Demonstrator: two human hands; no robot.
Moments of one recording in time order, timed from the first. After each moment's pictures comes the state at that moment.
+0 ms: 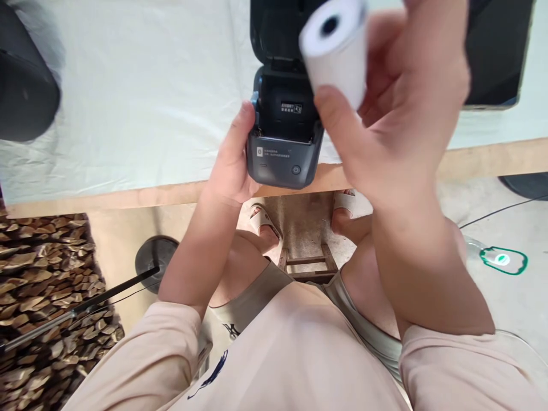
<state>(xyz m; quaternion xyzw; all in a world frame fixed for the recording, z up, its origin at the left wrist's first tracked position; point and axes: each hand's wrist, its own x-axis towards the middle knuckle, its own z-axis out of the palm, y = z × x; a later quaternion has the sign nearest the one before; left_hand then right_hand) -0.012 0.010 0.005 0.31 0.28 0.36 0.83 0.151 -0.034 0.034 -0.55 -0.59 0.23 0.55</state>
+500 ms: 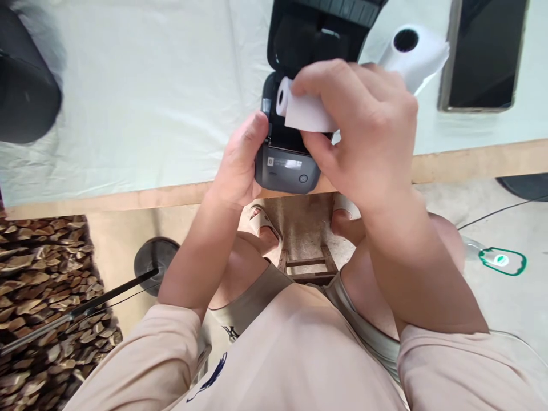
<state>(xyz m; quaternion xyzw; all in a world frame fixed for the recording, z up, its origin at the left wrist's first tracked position) -0.010 0.004 0.009 0.38 0.29 0.38 0.80 0.153 -0.035 0.035 -0.61 -0.74 -0.04 0.29</state>
